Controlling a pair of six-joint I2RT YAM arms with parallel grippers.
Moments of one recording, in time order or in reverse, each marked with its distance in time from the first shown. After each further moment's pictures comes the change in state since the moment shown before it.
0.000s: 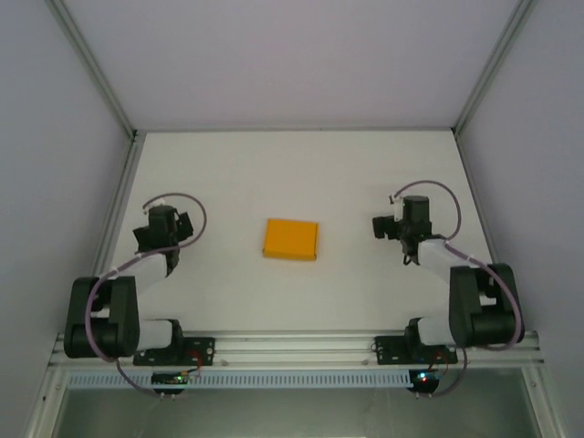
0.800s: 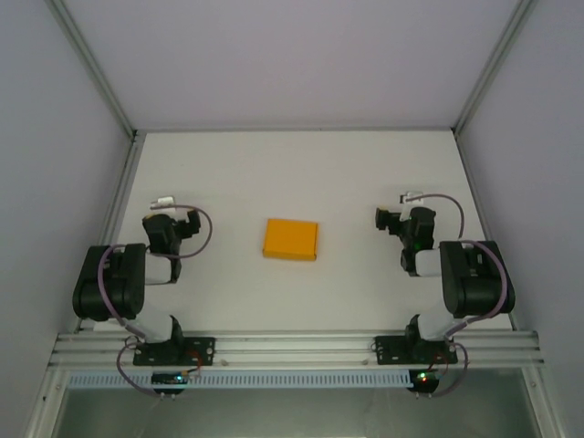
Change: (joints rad) left arm 0.045 0.225 -0.103 0.599 0.248 0.129; right arm -0.060 0.164 -0.152 0.618 -0.047 0.115
